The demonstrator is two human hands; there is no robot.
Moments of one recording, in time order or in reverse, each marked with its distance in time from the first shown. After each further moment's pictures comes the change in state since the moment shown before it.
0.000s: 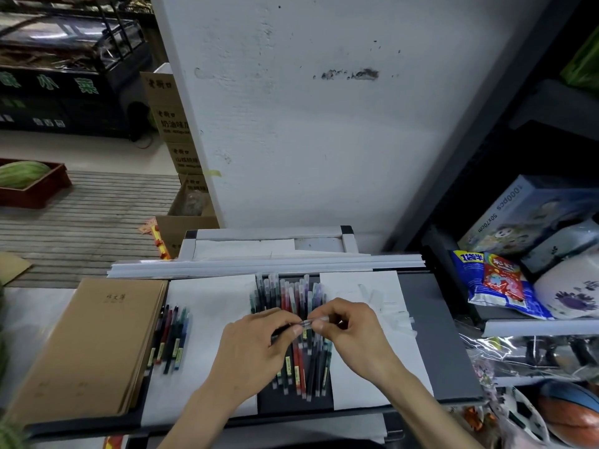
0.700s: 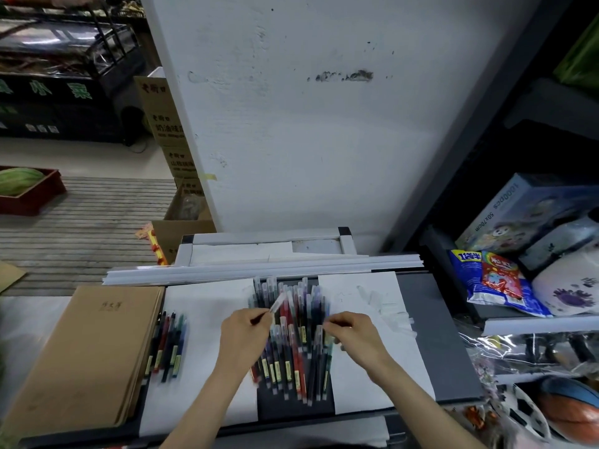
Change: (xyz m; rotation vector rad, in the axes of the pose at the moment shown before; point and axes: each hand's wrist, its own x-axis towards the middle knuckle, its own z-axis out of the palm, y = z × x) left_hand 0.030 -0.055 0.043 -0.293 0.045 -0.494; right_hand 0.029 0.071 0.008 0.079 0.049 0.398
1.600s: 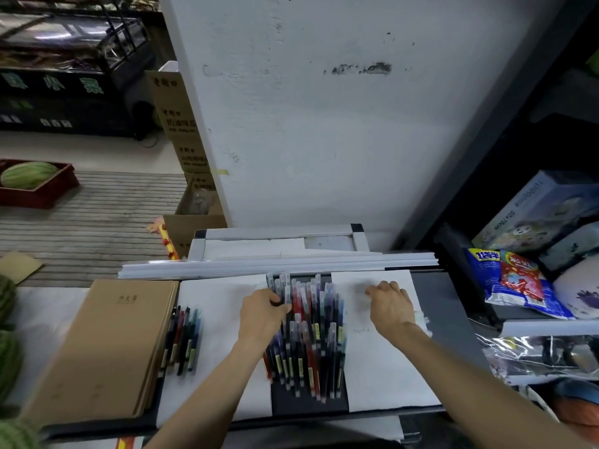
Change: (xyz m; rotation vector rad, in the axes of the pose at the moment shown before) left_hand 0.054 -0.025 0.021 0.118 -0.023 -0.130; right_hand 0.091 0.029 -0.035 -1.218 0.250 -0.213
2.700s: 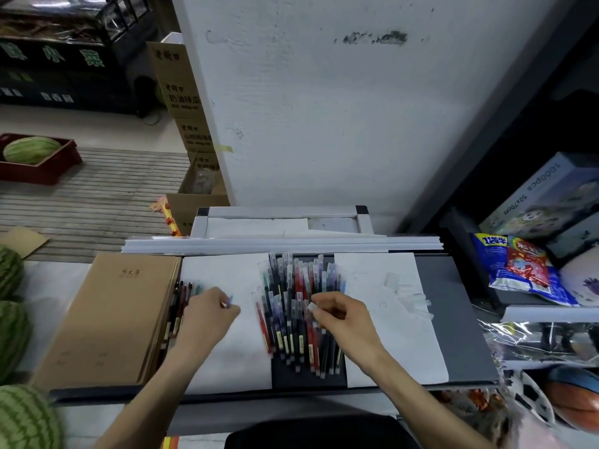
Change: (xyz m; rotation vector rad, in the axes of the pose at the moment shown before) left_hand -0.038 -0.063 -0.077 0.221 0.033 -0.059; right_hand -0.105 -0.089 -0.039 1.351 -0.175 -0.030
